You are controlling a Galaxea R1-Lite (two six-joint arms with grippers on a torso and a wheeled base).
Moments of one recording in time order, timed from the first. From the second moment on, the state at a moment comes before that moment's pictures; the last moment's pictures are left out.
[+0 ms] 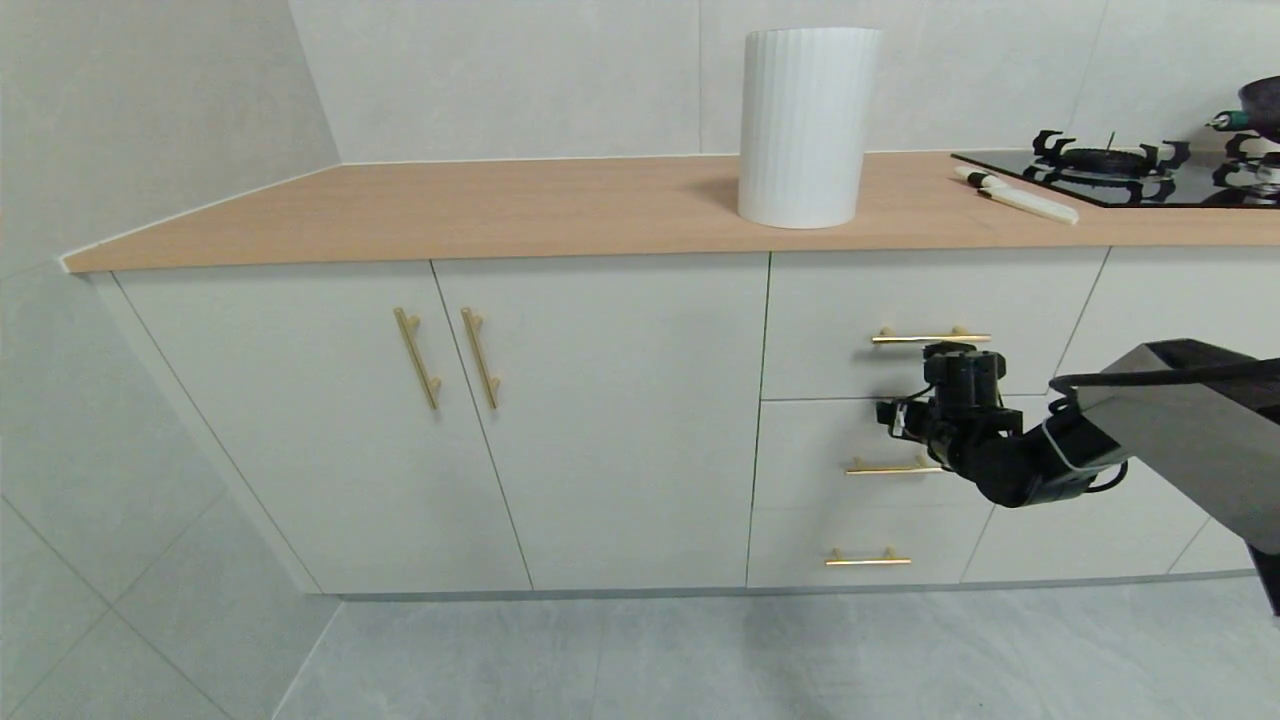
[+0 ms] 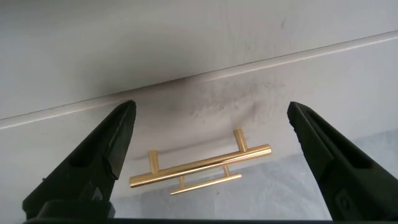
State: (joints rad) left arm 0.00 0.00 0.00 0.00 0.03 -0.01; right arm 0.17 2.41 -1.35 -0.70 -0.36 0.21
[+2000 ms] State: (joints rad) left arm 0.00 0.00 0.00 0.00 0.03 -0.01; right arm 0.04 0.11 -0.26 -0.07 -0.53 -0.08
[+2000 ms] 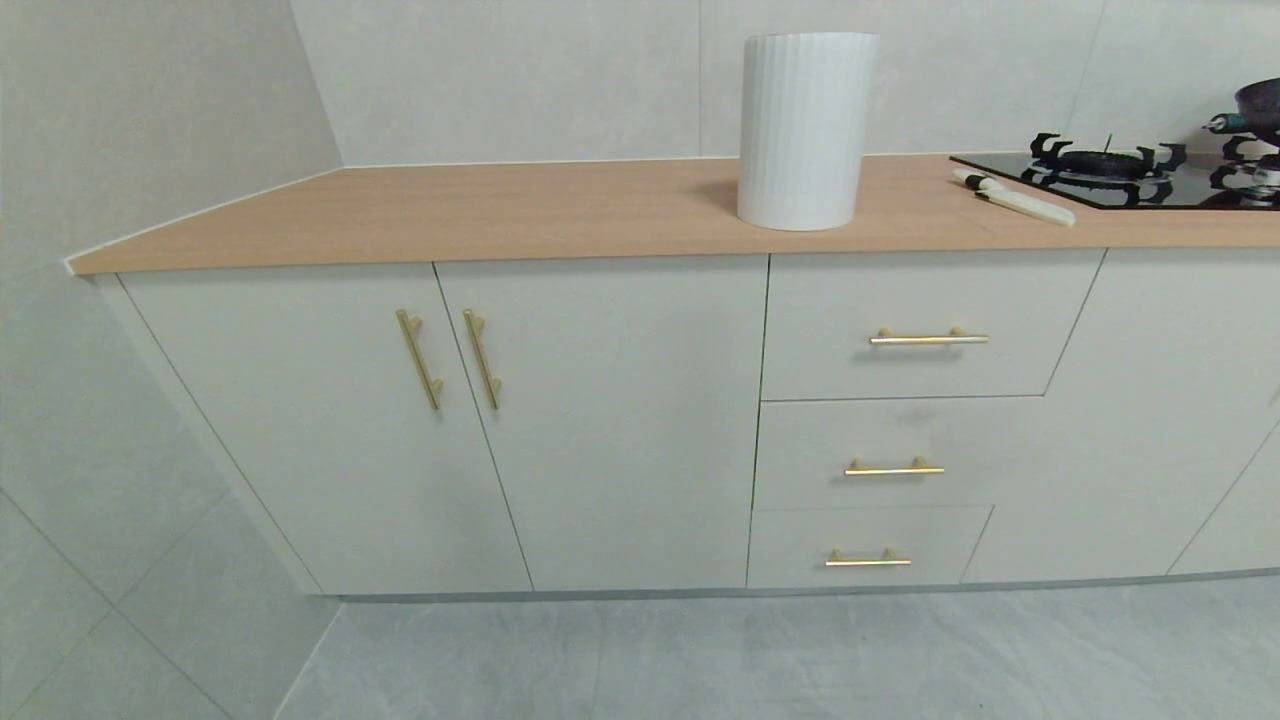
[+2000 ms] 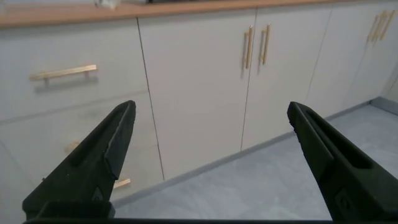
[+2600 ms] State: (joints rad) left arm 0.00 0.00 0.00 0.00 0.03 -0.01; right arm 0.00 0.00 -0.01 -0.06 -0.14 -0.03
